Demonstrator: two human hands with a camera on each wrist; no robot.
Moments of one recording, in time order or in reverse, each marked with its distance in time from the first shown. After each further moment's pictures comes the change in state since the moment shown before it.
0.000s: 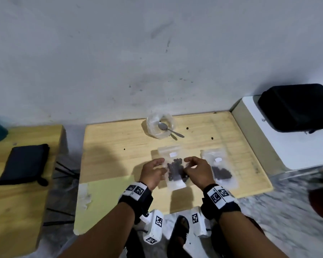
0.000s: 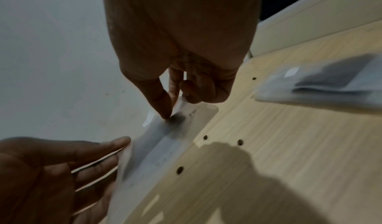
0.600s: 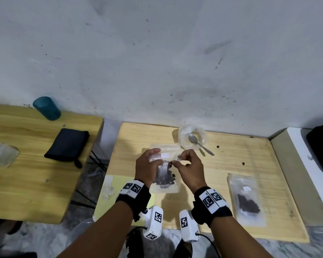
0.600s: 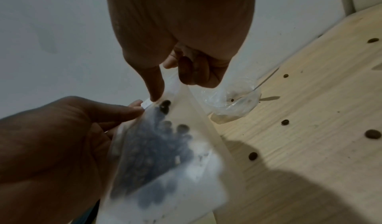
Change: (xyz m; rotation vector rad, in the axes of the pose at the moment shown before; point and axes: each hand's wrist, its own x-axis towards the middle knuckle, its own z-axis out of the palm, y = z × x) left_hand -0.007 0.033 -0.074 -0.103 0.432 0.267; right_hand -0.002 -0.090 0.076 0.216 -0.104 -0.279
